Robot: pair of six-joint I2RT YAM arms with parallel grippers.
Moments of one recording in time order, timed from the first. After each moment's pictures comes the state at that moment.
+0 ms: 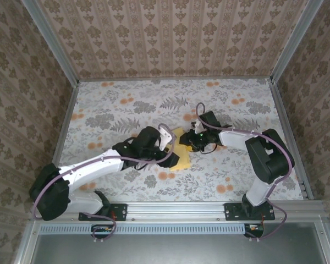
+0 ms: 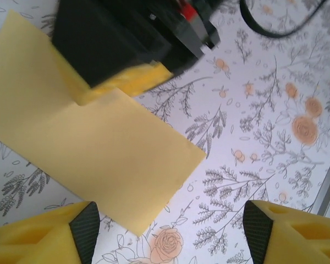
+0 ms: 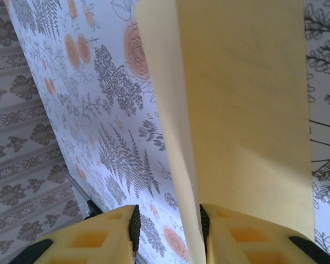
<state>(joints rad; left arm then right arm) -0.99 1.29 0.79 -0.28 0.17 -0.19 0.41 1.73 0.93 -0.19 -0.69 0.84</state>
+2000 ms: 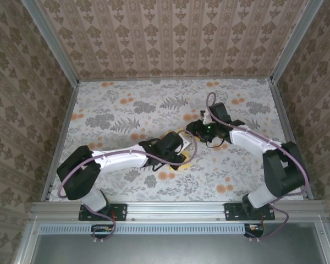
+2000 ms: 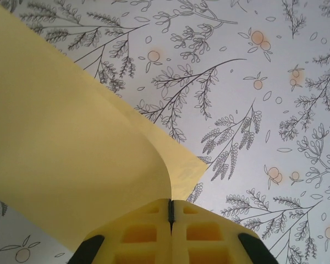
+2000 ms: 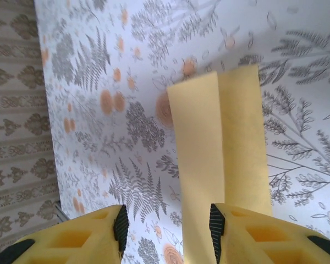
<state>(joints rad) -1.02 1.58 0.91 -0.26 0.12 -0.26 0.34 1.49 0.92 -0.27 -0.52 0.75</state>
